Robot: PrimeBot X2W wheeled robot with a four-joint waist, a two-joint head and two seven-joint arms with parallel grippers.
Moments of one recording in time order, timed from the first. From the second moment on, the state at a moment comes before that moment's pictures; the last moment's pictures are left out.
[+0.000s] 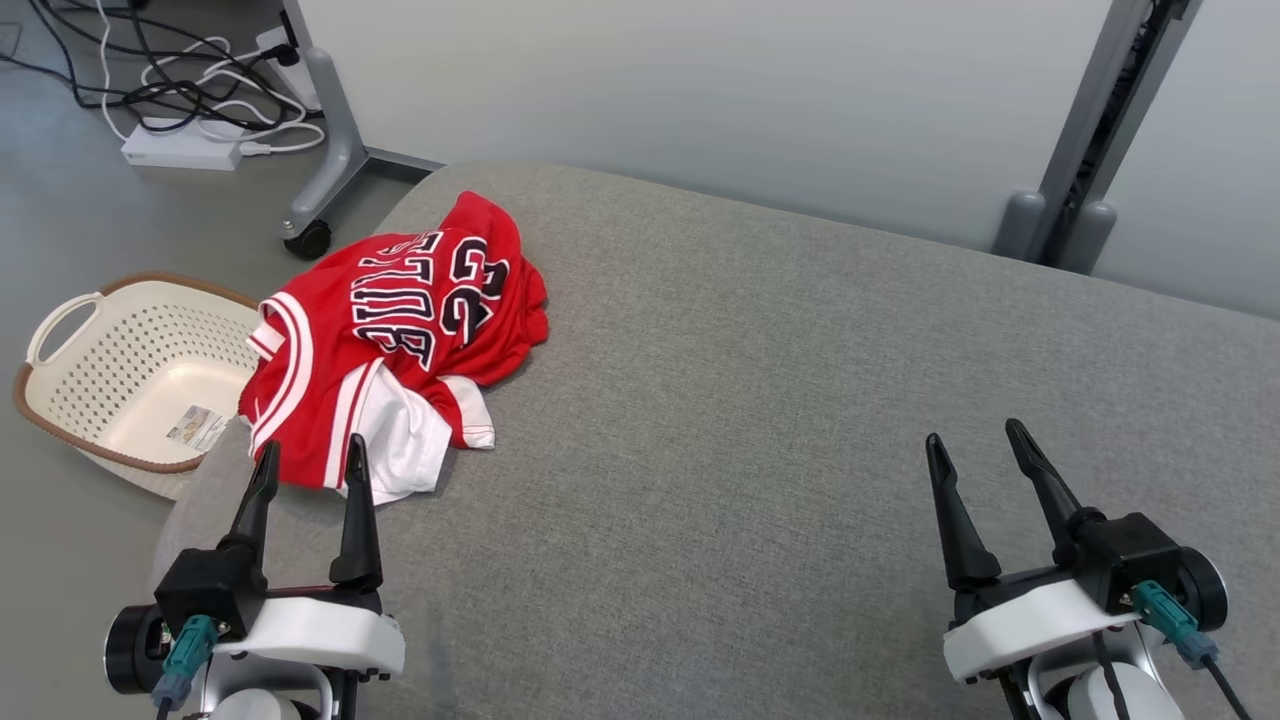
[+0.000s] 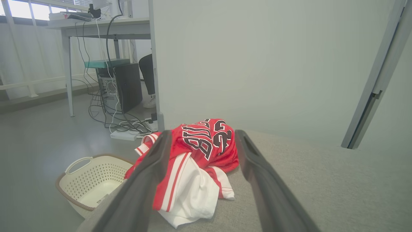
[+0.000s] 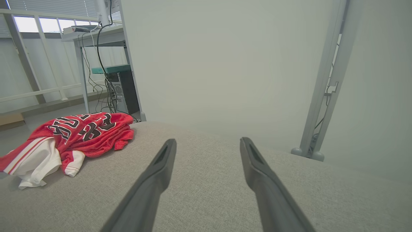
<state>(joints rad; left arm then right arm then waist) -0.09 0.05 -0.01 0.22 -0.19 0.01 -0.26 -0.13 -0.05 0.13 0.24 0.12 0.13 -0.26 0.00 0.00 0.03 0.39</state>
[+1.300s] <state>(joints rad) -0.48 0.05 0.05 0.50 -0.25 0.01 -0.26 -0.25 -0.09 0.13 0.25 -0.01 0.13 -0.26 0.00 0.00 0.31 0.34</state>
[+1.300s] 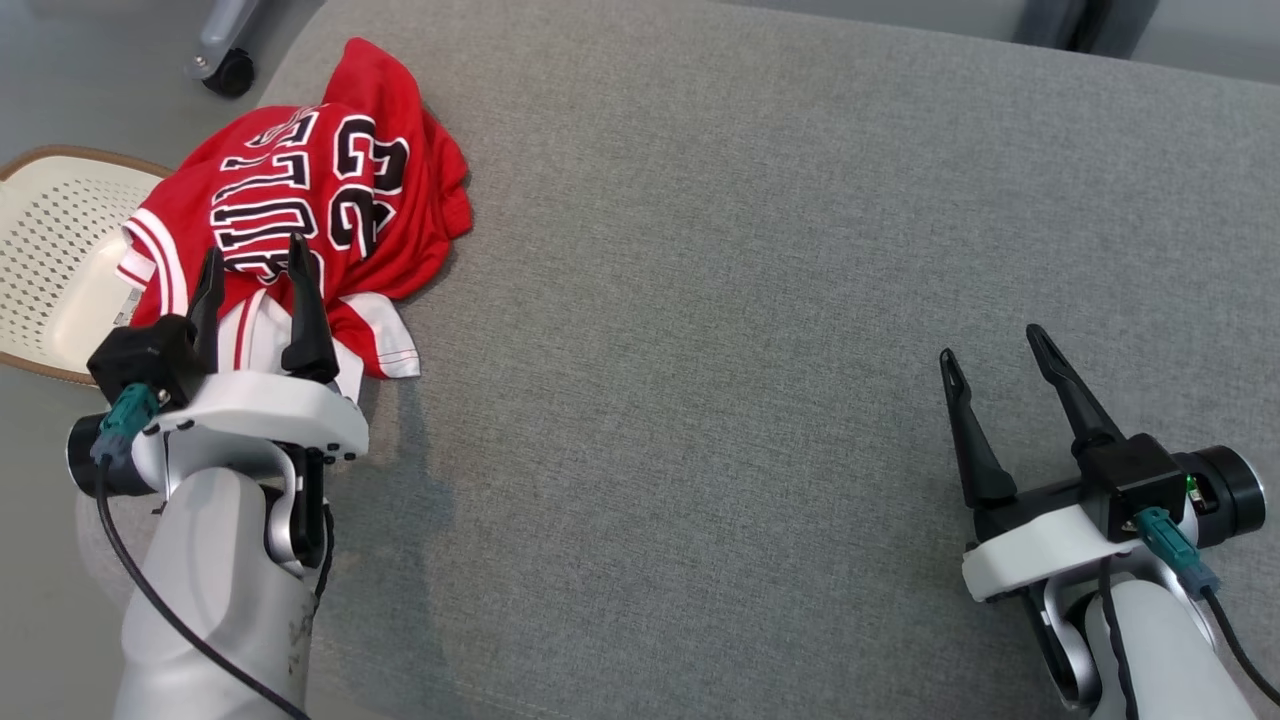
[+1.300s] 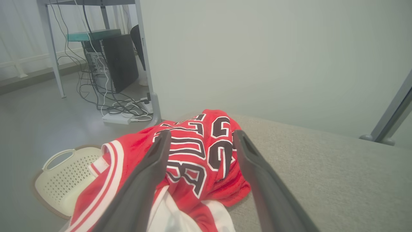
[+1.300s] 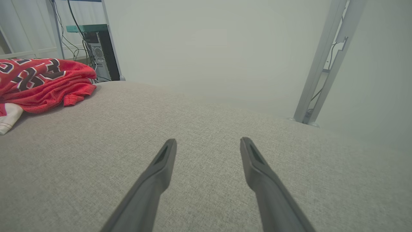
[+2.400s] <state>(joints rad) -0.91 0.15 0.01 1.20 -0.27 -0.03 -0.16 -0.32 -0.10 0.17 0.28 0.00 0.13 -0.26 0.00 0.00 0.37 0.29</state>
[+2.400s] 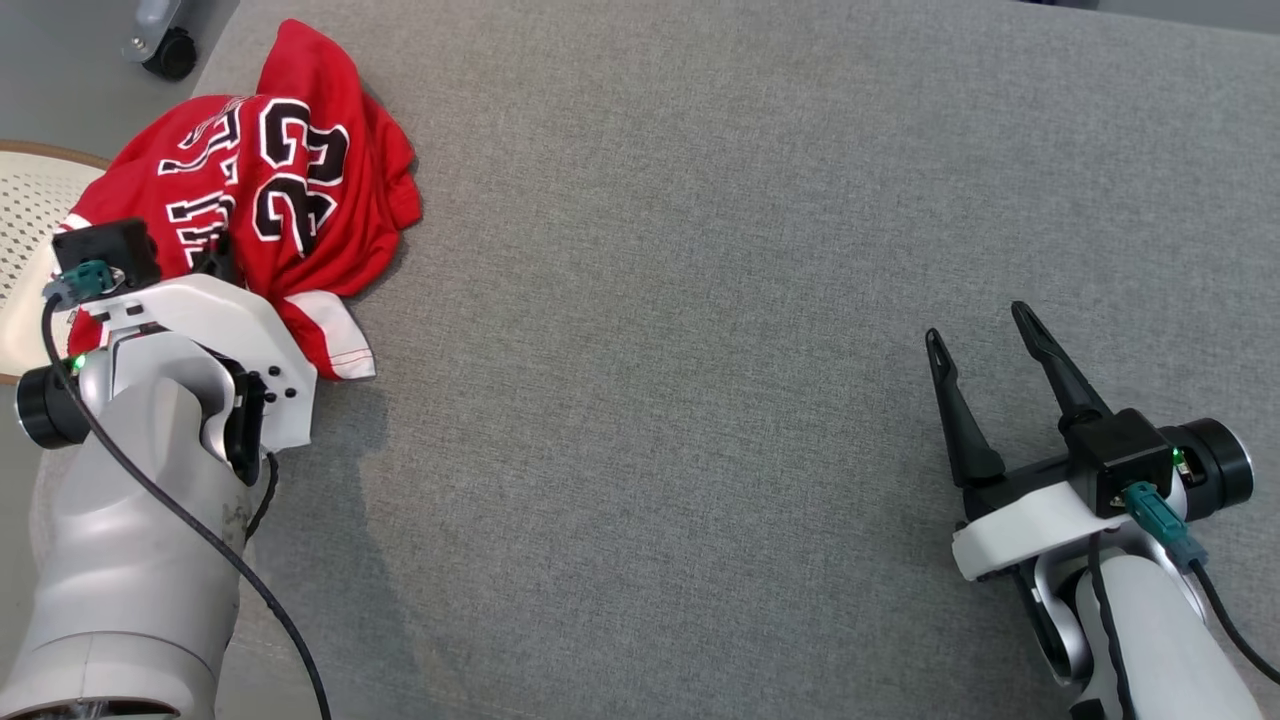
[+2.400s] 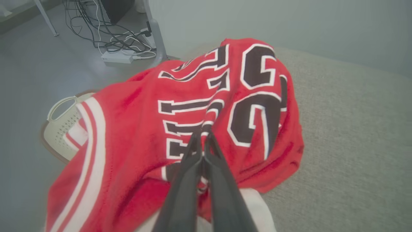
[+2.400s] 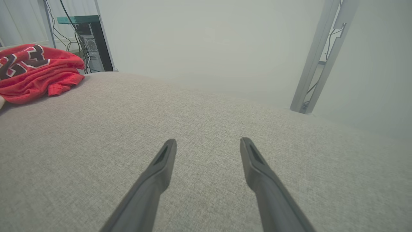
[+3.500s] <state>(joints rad) -0.82 0.18 0.04 0.54 -0.28 -0.07 -0.23 -0.26 -0.05 0.13 0.27 0.04 0.13 -0.26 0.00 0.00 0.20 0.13</state>
